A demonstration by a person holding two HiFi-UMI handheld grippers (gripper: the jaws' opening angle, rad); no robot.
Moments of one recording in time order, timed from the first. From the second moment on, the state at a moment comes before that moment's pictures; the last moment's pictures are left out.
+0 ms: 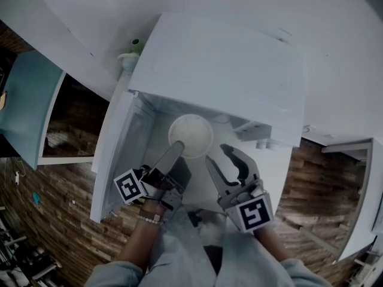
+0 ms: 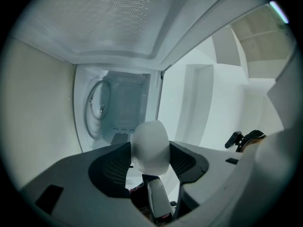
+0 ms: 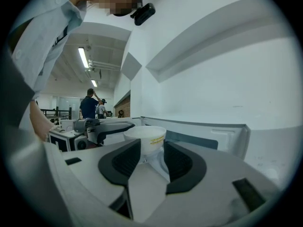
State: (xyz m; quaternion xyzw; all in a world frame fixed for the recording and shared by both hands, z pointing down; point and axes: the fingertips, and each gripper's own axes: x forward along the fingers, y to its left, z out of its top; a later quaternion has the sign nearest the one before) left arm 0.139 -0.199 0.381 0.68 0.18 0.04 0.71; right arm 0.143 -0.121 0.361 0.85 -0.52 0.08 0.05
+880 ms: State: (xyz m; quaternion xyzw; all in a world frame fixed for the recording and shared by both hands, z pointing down) left arm 0.167 -0.201 0.422 0.68 0.18 0.08 0.71; right arm 0.154 -0.154 0.431 0.84 -0.51 0.17 0.03
